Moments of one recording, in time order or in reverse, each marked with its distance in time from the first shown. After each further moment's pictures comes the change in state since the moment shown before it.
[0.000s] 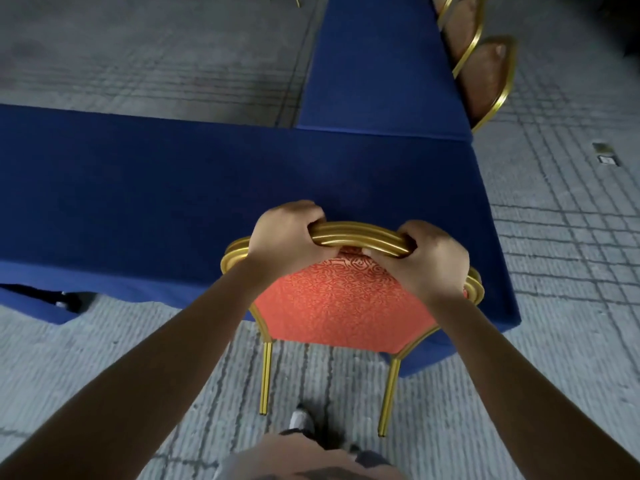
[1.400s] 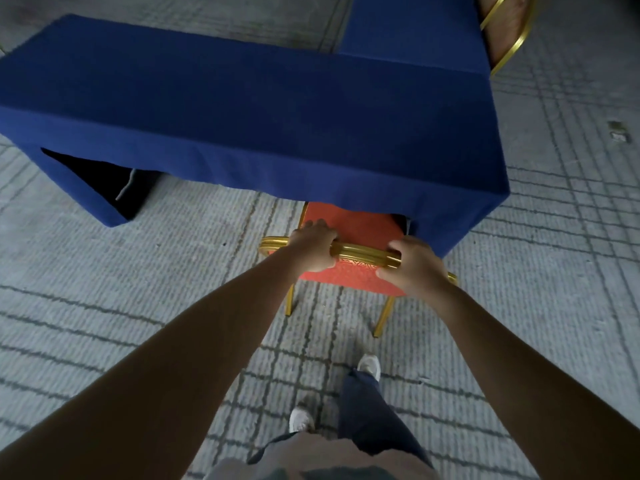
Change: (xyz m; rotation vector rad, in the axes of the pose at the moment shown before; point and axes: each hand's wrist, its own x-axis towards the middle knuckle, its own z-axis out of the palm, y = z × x) left_hand -0.330 0.081 0.018 0.147 -0.619 -0.242; right_hand -0.322 -0.070 -0.065 -0.052 -0.701 0.189
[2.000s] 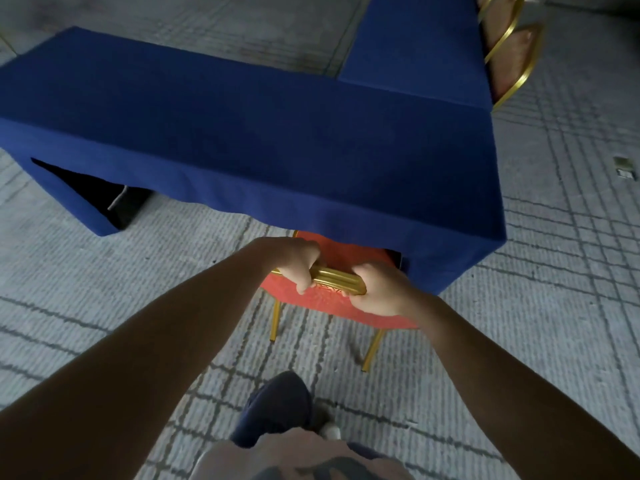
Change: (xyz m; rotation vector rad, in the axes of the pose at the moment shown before) left_hand 0.056 0.004 -0.072 0.034 -0.374 0.074; right_hand 0.074 -0.013 -0.042 -0.031 -0.279 -0.406
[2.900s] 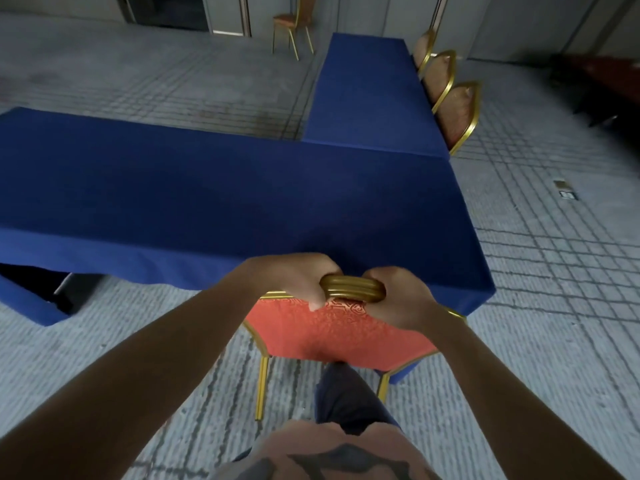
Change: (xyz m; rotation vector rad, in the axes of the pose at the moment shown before) left_hand 0.053 -0.022 -0.109 -0.158 0.080 0.256; right_hand 0.062 0.024 -0.082 0.086 0.281 0.228
